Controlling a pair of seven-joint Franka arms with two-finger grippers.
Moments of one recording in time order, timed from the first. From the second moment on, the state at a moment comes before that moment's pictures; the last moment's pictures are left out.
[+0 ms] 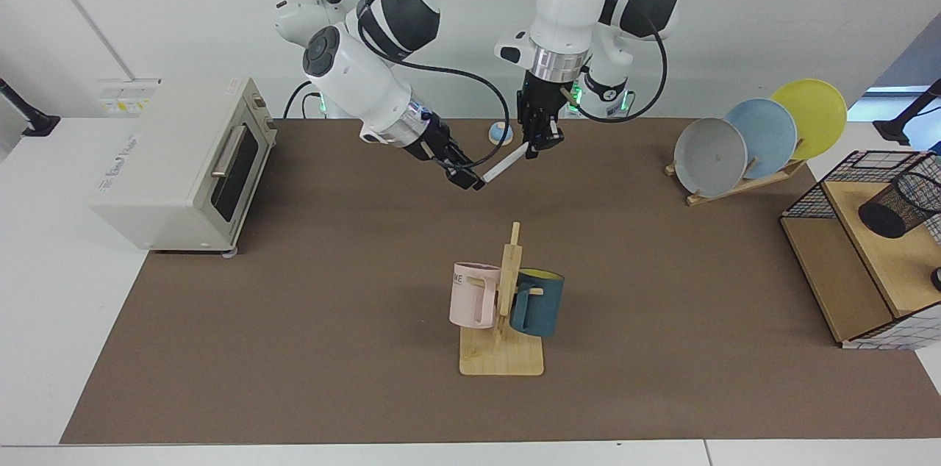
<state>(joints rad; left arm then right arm) -0.35 0.05 -0.20 -1.68 -0.03 1.82 0.74 0.43 0.18 -0.06 -1.72 0.62 2.00 1.32</state>
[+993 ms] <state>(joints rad) 0.08 0.01 -0.18 -1.60 0.39 1.51 0.98 0.24 0.07 -0.07 -1.72 0.04 1.79 0.59</state>
